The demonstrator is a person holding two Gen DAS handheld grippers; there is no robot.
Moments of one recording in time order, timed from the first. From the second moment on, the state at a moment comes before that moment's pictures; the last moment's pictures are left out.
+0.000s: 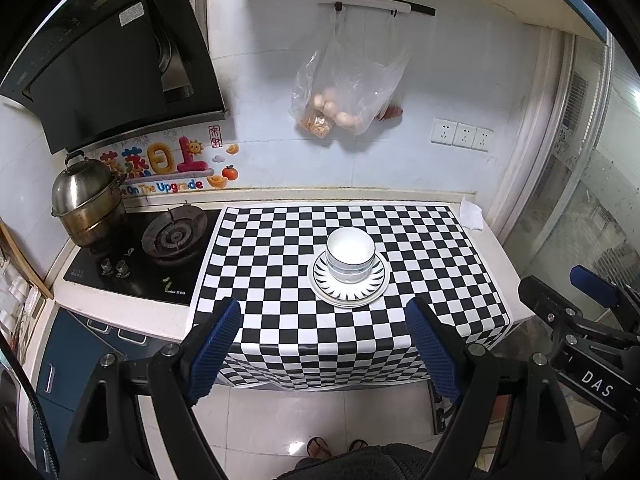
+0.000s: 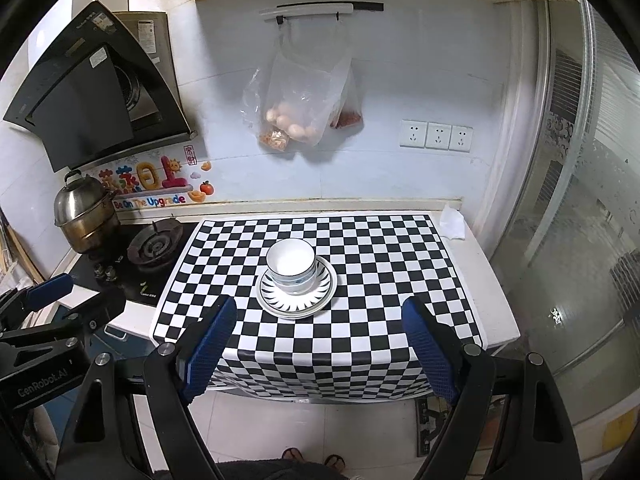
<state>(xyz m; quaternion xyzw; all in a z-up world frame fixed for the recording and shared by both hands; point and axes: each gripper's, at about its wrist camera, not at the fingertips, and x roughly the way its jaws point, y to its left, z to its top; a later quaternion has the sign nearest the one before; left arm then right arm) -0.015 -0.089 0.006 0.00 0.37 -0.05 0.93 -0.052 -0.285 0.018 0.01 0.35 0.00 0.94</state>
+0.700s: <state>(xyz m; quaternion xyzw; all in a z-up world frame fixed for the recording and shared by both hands) -0.006 -0.089 0.003 0.01 0.37 -0.06 0.93 -0.047 -0.292 0.014 0.02 0.35 -0.01 0.94</state>
